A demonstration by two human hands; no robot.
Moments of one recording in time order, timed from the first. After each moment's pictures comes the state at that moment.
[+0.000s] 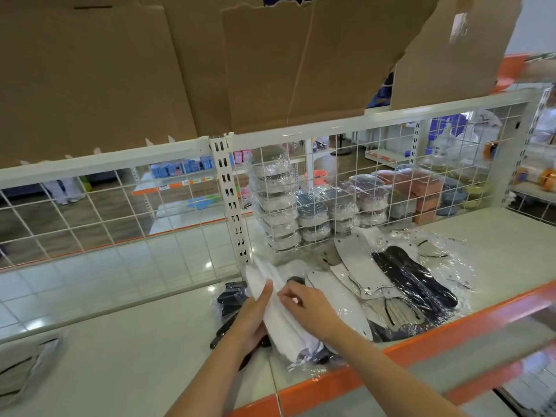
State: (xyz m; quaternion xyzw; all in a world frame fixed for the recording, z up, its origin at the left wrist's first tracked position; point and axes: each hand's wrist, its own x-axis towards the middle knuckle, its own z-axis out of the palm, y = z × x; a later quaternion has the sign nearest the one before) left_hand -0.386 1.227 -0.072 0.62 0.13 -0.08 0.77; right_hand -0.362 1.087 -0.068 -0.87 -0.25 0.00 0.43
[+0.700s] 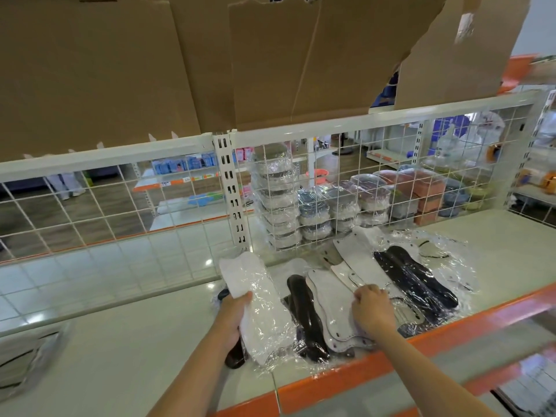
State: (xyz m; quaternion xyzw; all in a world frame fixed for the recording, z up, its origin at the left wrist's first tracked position) left_hand -0.388 1.253 -0.071 0.61 0.26 0.01 0.75; right_hand -0.336 0.998 -0.104 -0.98 0.04 0.00 0.21
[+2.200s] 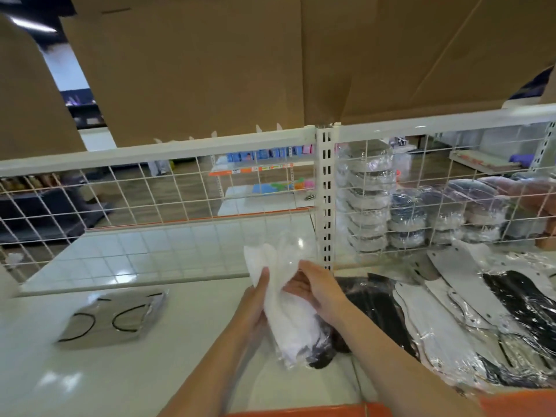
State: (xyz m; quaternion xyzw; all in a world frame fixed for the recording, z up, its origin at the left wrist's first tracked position) left_hand -0.439 1.356 -0.047 0.60 0.19 0.07 0.78; right_hand -0.367 1.237 -0.028 -0.56 -0.06 0.28 0.78
